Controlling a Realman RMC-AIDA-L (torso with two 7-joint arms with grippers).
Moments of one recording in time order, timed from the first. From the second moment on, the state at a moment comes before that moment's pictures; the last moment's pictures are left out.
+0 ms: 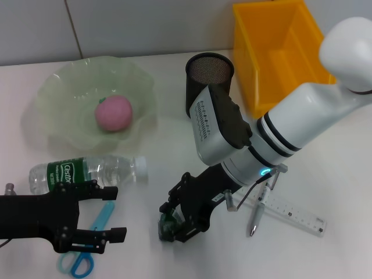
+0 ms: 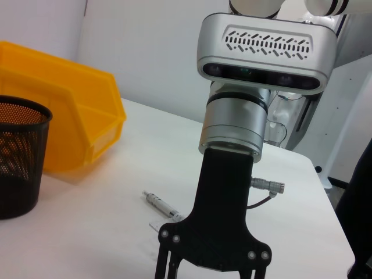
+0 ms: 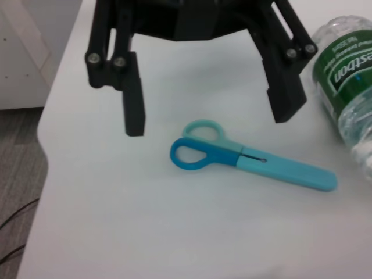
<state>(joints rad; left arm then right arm) -0.44 -1.97 0.98 0.63 1.88 1.73 -1.32 0.88 2.09 -1.57 -0.55 -1.95 -1.24 1.62</state>
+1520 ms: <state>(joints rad) -0.44 -1.97 0.95 0.63 1.88 1.74 -1.31 0.66 2.03 -0.81 -0.98 -2.07 -1.55 1.84</state>
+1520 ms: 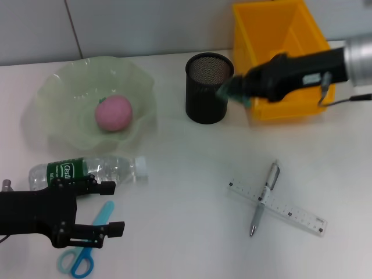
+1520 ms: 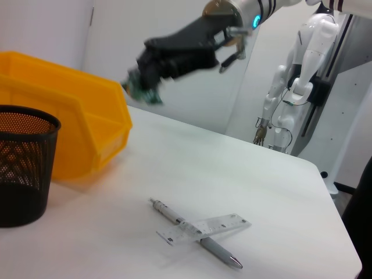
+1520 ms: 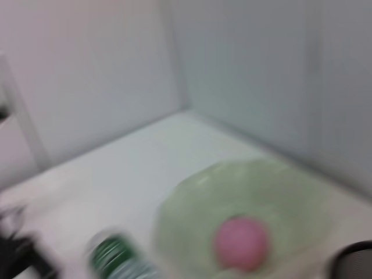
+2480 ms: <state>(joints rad) -0.45 -1.98 0.93 0.63 1.87 1.75 -1.32 0.69 2.03 -0.72 -0.80 -2.09 -0.96 1.86</state>
